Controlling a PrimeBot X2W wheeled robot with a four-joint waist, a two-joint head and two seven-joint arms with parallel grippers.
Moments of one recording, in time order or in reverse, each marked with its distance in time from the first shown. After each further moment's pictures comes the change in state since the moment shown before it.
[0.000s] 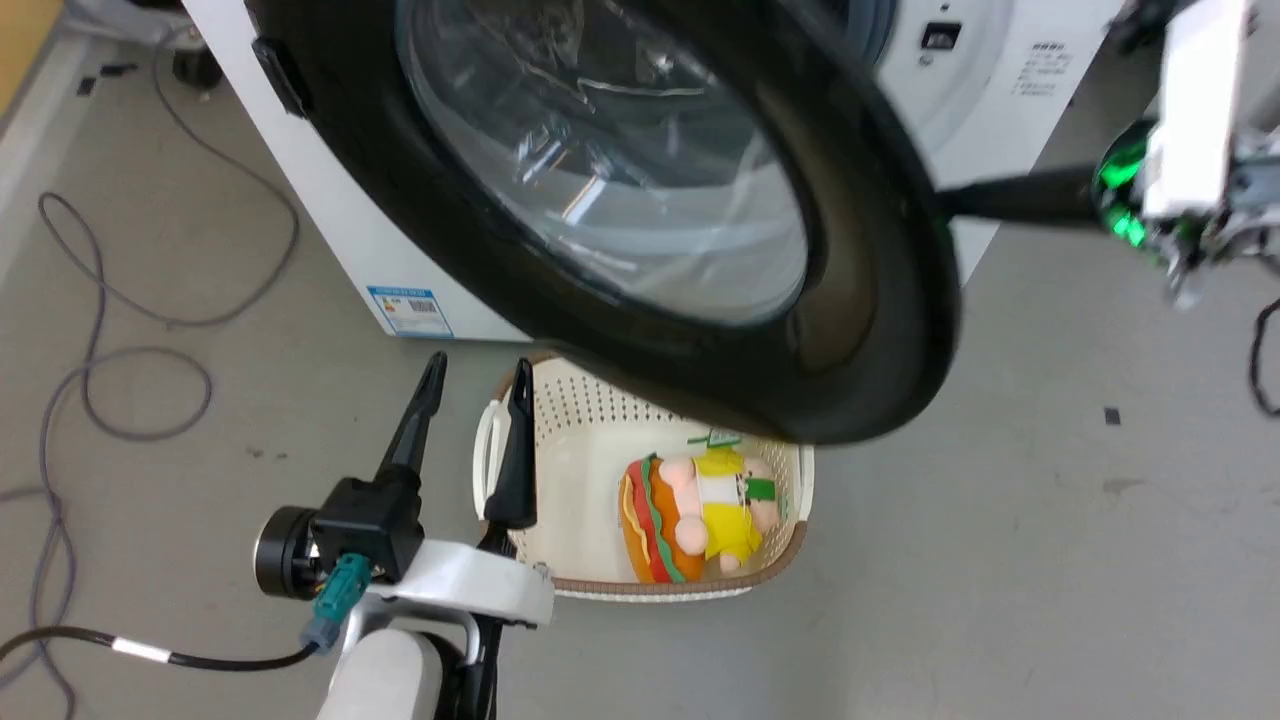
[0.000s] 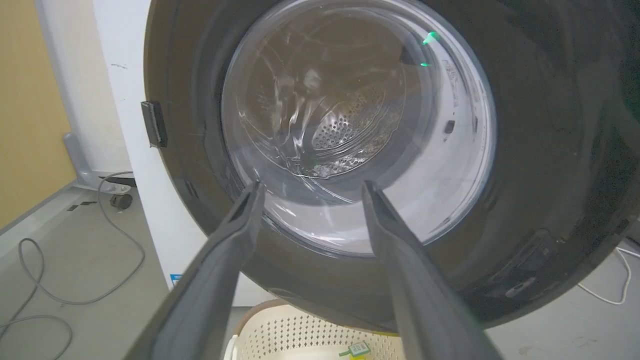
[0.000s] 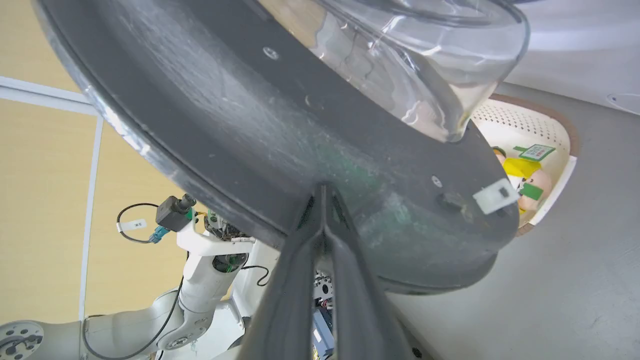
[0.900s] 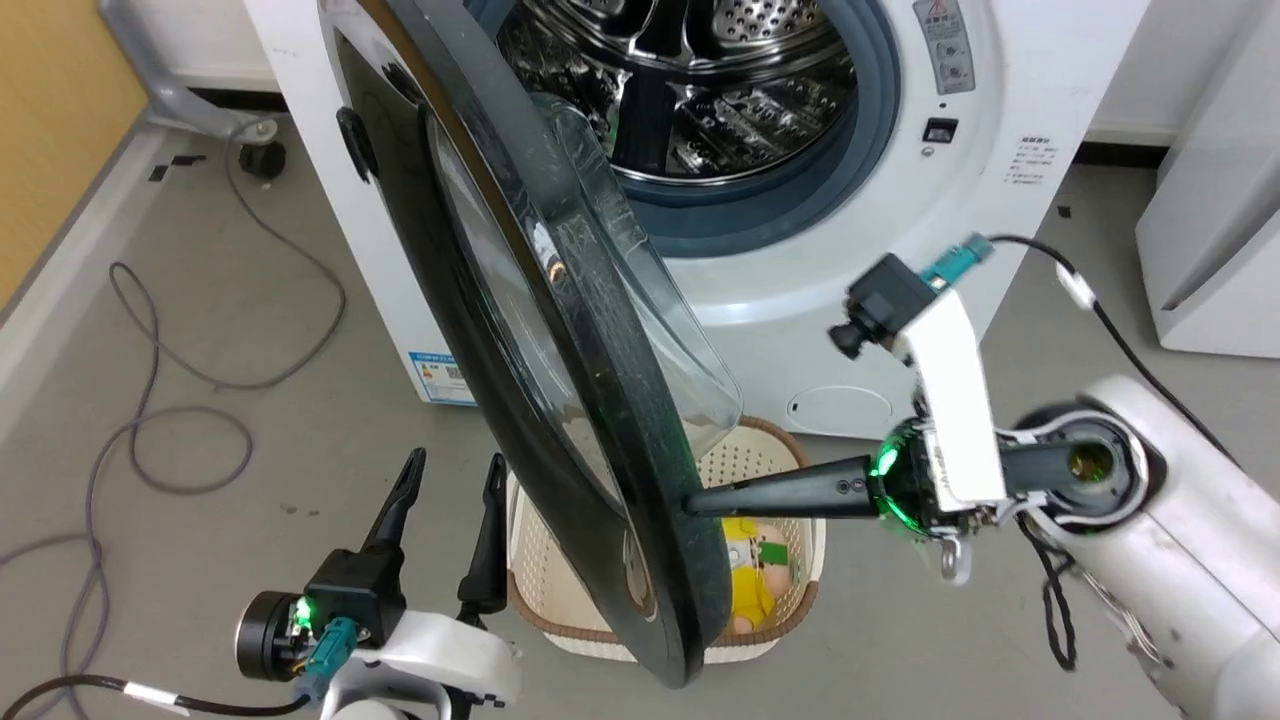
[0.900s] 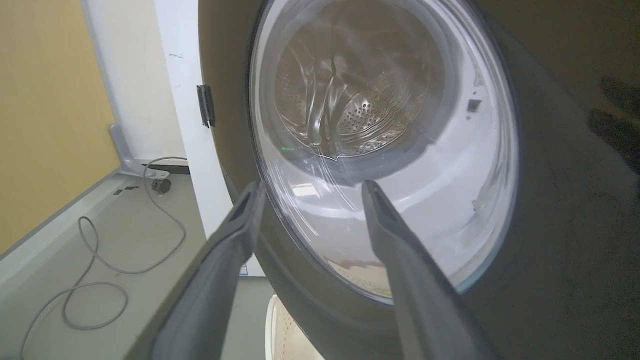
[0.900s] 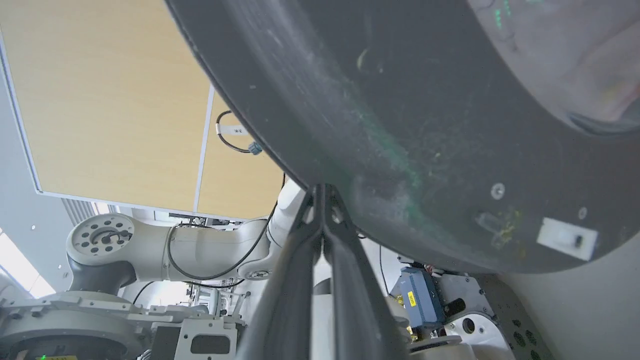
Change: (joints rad) left arm 0.114 0.000 0.073 0.069 0.060 -0.052 0.000; right arm 0.364 0.069 0.200 -0.397 0.302 0.001 -0.109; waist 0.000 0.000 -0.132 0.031
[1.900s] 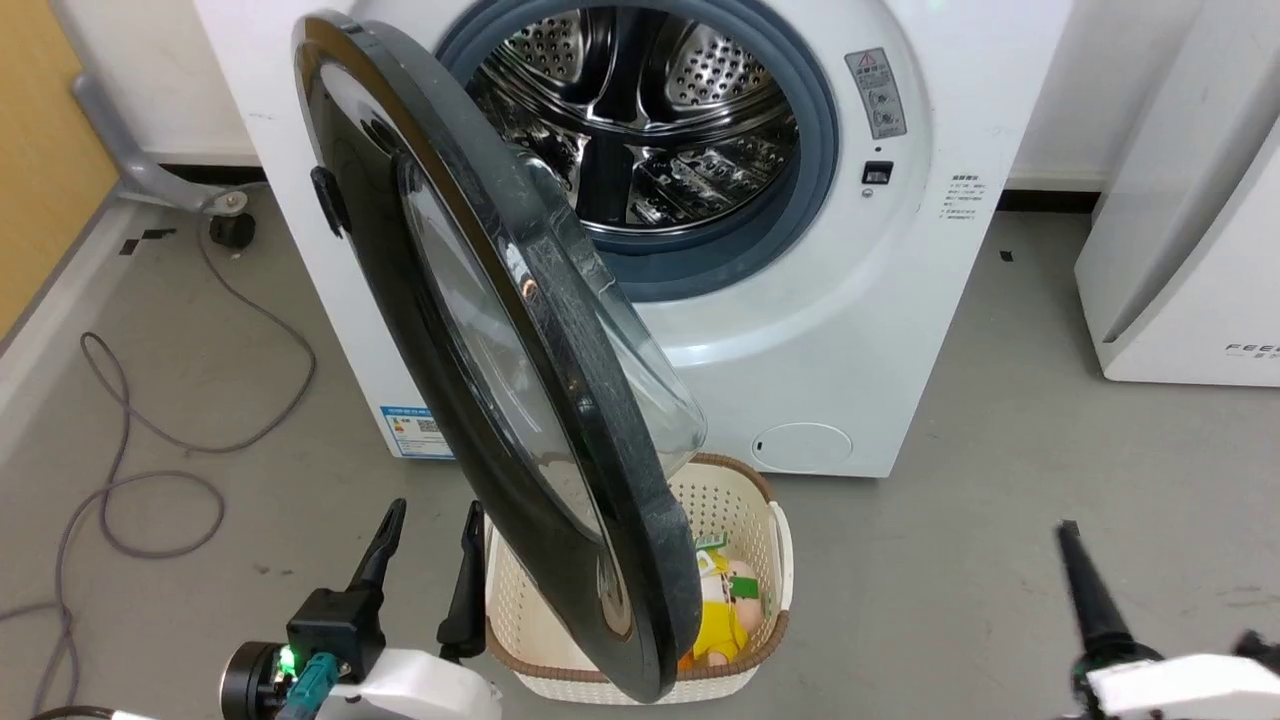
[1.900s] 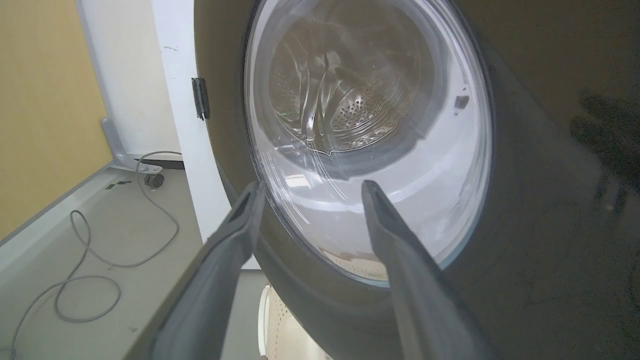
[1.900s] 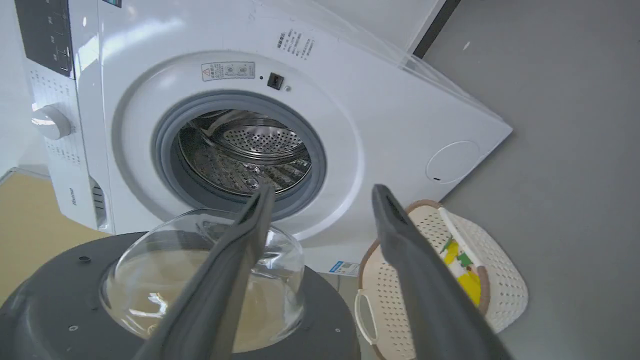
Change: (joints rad) left arm 0.054 0.000 0.040 0.036 -0.010 -0.018 0.000; right arm 0.692 0.087 -0.435 0.093 -0.393 0.000 -1.259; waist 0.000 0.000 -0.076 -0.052
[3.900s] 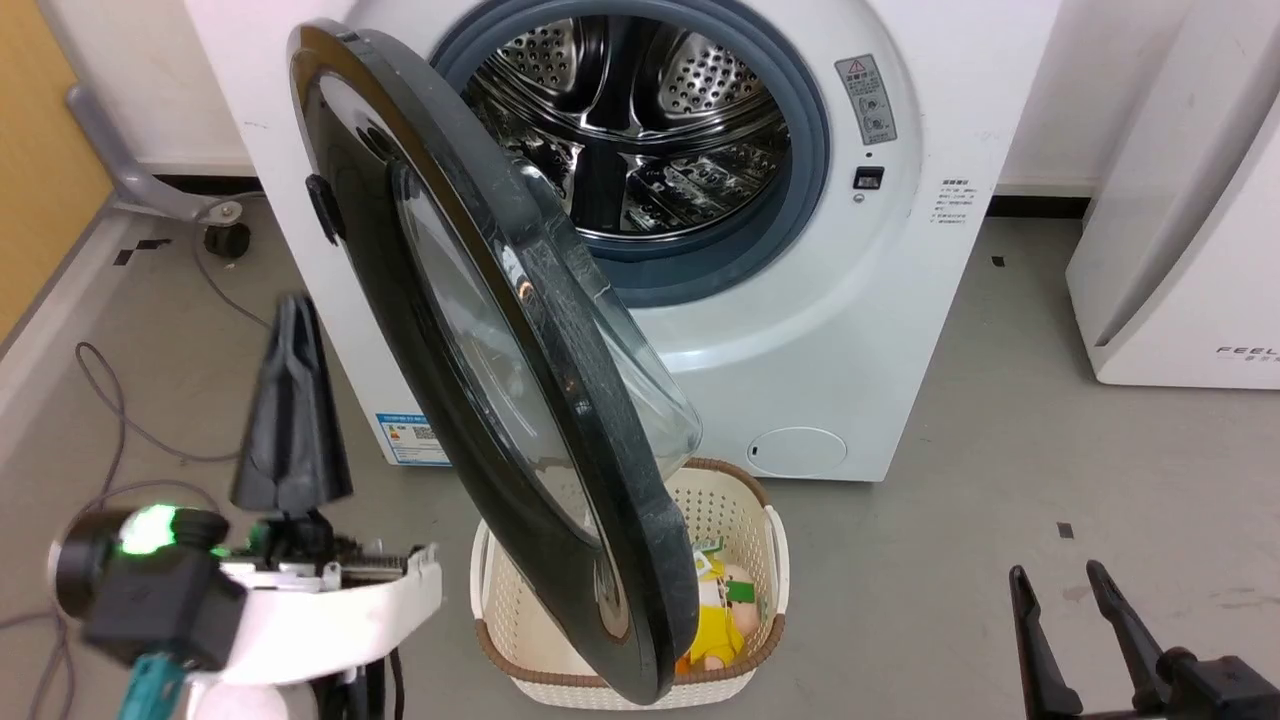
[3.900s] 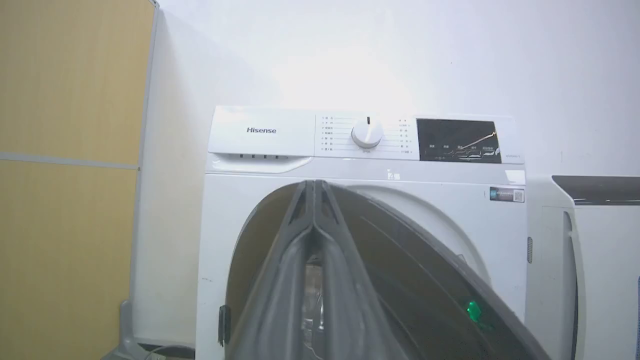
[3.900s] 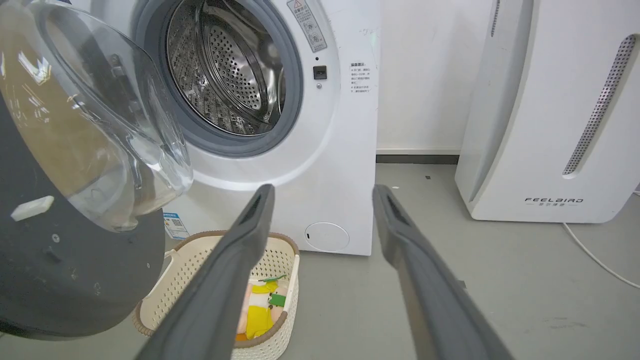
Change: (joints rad) left arm -0.051 0.000 0.057 -0.492 0.034 0.062 0.000; right arm 0.194 0.260 -0.365 -0.218 -1.426 0.000 0.006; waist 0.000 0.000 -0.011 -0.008
